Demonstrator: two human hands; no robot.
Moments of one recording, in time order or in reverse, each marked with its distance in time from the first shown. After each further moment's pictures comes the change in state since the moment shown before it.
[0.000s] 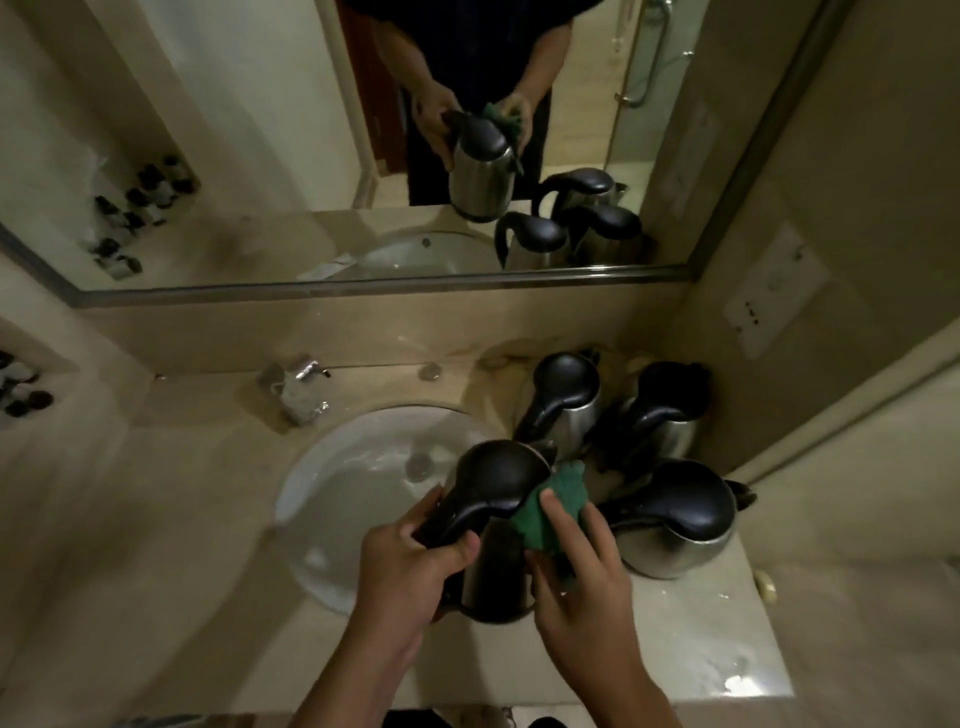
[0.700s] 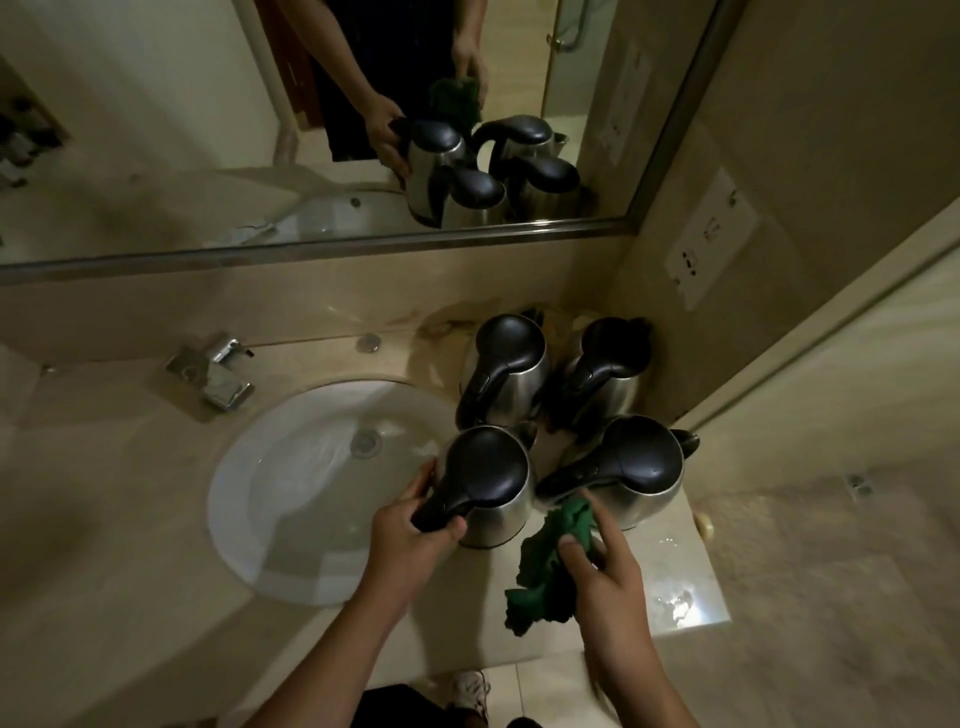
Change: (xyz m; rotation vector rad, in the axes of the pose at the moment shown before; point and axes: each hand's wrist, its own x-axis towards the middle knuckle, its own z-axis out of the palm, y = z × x) left_hand 0.062 -0.072 0.031 0.244 -0.206 0.110; right_hand -0.019 0.039 -0.026 0.638 0.152 0.755
